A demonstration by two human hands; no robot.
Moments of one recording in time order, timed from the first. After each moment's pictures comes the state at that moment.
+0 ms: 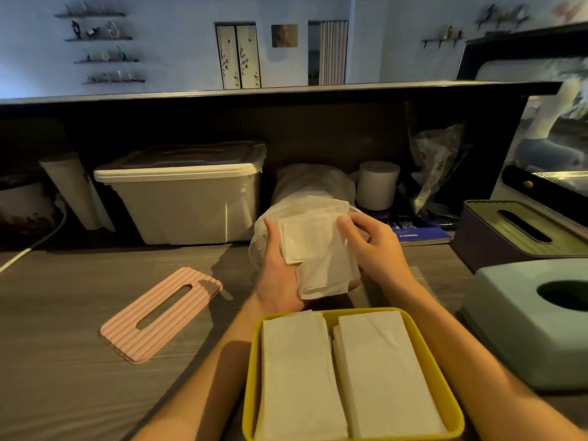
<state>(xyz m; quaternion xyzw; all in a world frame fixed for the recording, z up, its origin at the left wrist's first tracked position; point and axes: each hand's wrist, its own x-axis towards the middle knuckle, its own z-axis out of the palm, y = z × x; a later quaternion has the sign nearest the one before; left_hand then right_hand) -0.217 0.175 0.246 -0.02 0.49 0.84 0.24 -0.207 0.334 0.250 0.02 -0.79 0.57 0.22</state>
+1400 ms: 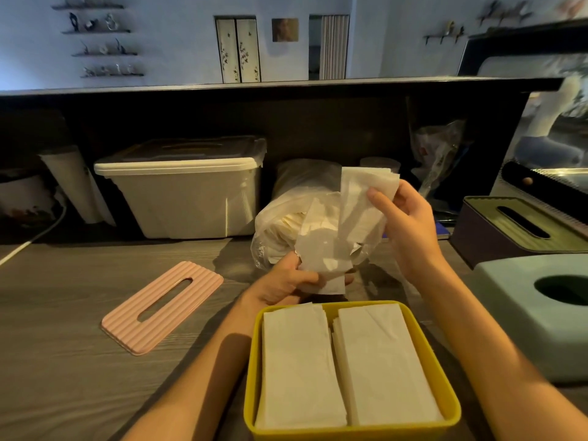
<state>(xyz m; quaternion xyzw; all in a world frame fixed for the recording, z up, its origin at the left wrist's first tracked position) -0.230 0.154 0.219 0.14 0.58 0.74 0.31 -0.199 0.358 0.275 0.04 -0.68 0.67 0.30</state>
